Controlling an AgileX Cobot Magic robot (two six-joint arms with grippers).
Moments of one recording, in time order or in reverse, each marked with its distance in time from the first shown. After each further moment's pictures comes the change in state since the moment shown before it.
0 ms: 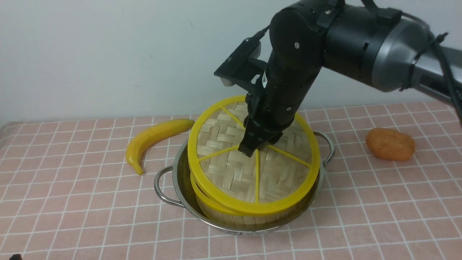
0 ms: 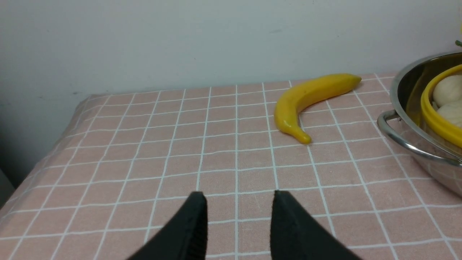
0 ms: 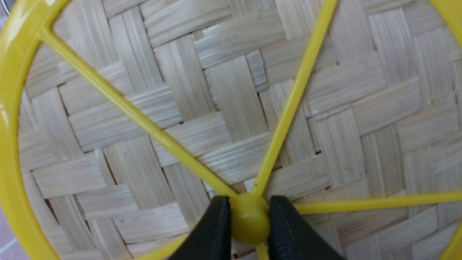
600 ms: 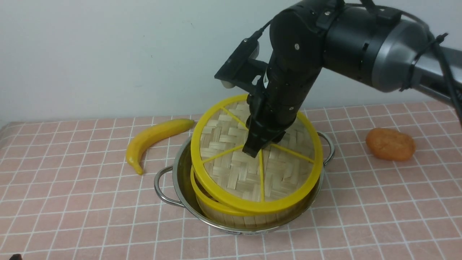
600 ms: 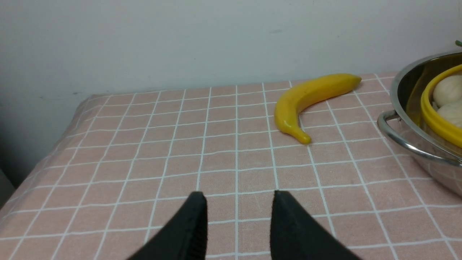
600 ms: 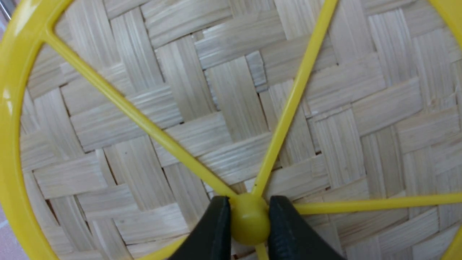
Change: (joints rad) right arm 0.000 0.000 0.000 -0.014 -0.001 -0.045; left arm 0.000 0.000 0.000 0.000 0.000 0.000
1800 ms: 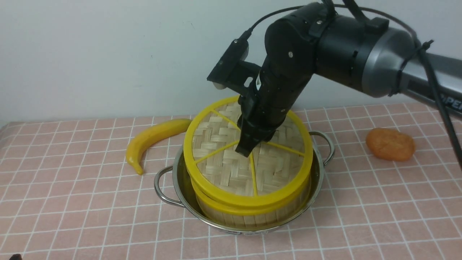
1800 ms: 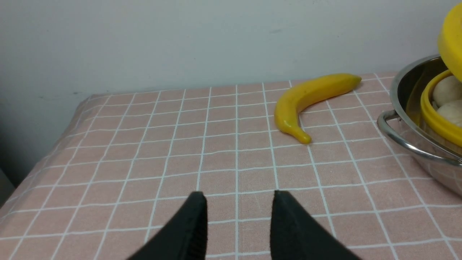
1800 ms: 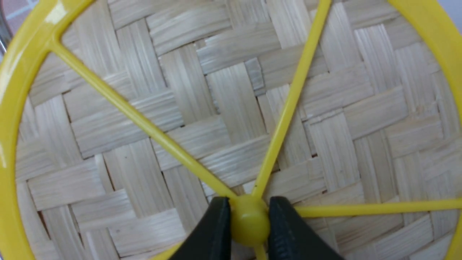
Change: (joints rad) right arm 0.000 0.026 0.001 0.011 -0.101 -0.061; left arm 0.000 0.000 0.000 0.000 0.000 0.000
